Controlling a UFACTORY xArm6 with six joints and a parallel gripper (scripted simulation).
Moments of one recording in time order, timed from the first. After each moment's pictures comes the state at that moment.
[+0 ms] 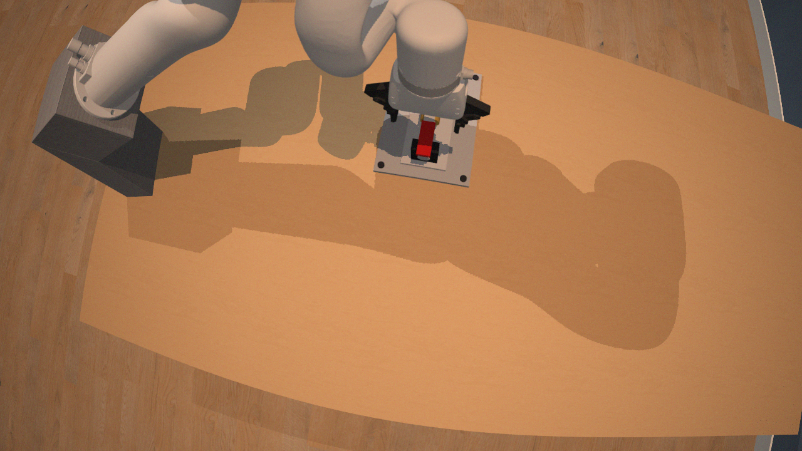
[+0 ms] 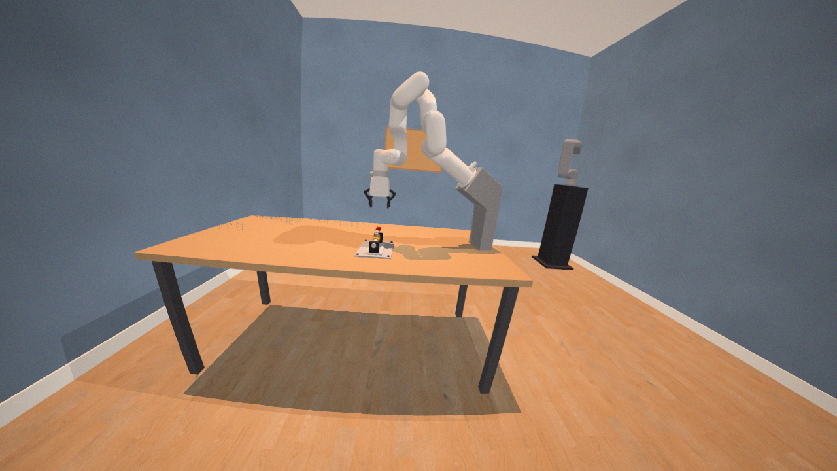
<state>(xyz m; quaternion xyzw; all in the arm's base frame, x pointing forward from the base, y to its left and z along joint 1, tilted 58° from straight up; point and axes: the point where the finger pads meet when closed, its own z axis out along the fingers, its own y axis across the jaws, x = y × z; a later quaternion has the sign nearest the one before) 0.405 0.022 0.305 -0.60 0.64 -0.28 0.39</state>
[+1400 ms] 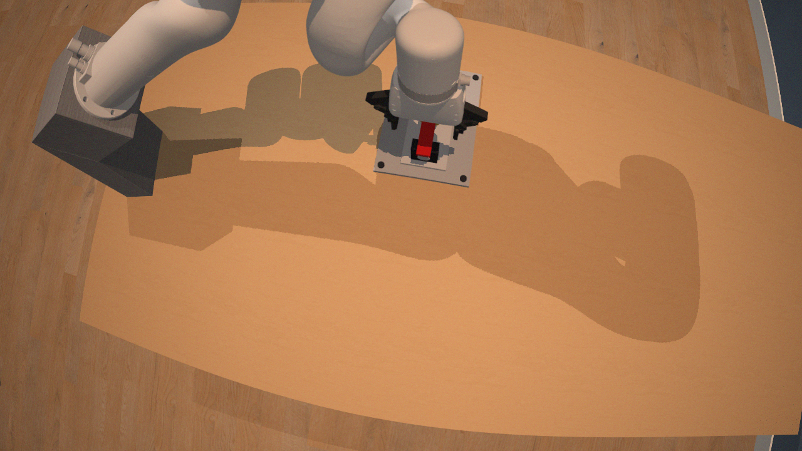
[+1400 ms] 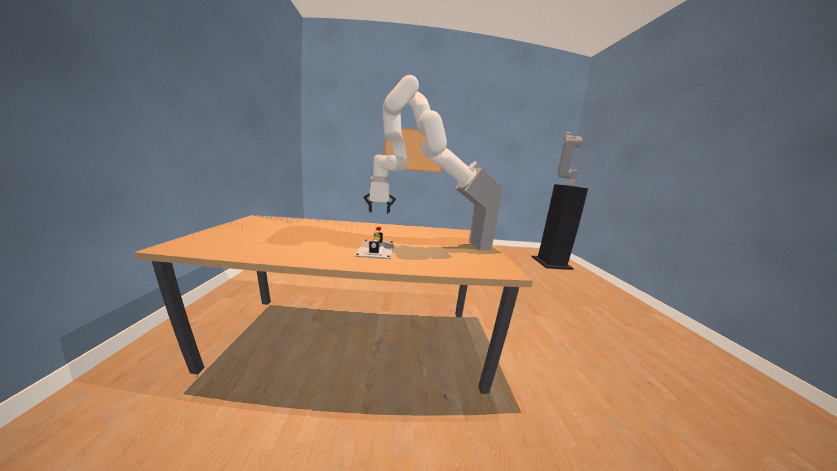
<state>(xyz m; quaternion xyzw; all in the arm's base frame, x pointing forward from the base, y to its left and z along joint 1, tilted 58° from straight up) 0.428 0.024 0.290 -0.60 0.64 -0.29 0.39</state>
